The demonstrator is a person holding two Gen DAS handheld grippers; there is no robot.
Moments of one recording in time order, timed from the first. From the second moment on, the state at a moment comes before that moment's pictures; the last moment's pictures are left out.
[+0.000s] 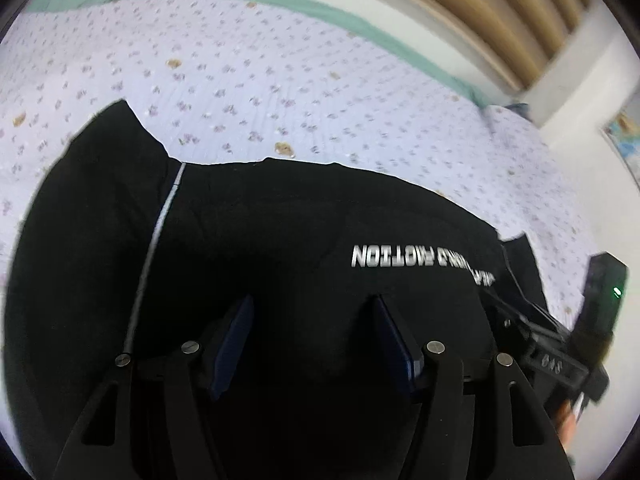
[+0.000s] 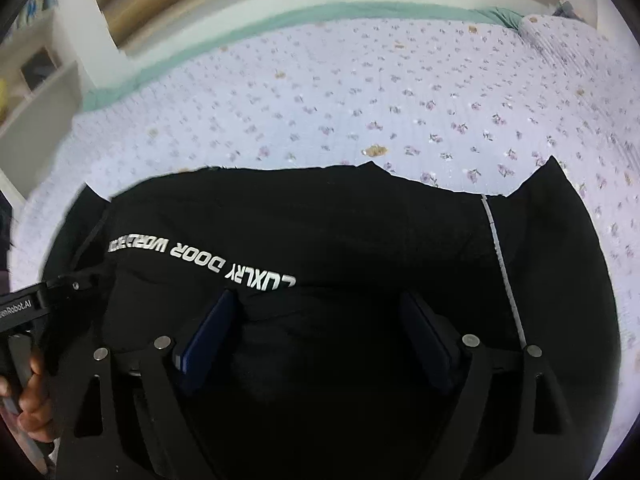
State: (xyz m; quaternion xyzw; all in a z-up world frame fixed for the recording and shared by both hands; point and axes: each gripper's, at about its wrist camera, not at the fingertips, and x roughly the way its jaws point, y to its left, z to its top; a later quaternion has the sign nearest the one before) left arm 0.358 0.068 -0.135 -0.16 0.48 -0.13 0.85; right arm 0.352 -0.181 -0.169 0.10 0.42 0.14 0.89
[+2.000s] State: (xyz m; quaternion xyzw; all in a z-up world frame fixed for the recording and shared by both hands) left arm 0.339 0.183 -0.188 -0.36 0.48 -0.27 0.76; right arm 0.279 -0.362 -0.212 0.31 0.43 0.27 0.81
